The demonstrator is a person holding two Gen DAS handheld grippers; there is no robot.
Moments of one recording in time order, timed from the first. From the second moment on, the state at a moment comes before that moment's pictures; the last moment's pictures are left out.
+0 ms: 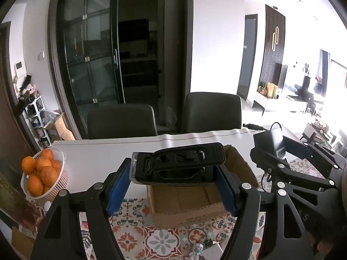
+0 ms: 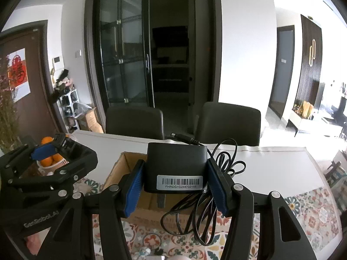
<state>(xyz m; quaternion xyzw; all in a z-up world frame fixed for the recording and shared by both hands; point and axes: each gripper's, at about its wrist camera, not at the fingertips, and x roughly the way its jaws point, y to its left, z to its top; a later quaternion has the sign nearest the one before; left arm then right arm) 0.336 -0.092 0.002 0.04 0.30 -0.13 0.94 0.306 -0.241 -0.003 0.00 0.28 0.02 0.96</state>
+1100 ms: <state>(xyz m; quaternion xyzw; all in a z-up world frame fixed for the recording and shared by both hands) 0.426 -0.134 -0.114 0.15 0.46 -0.17 0.86 0.438 -0.260 -0.135 0.01 0.48 0.09 0.87</state>
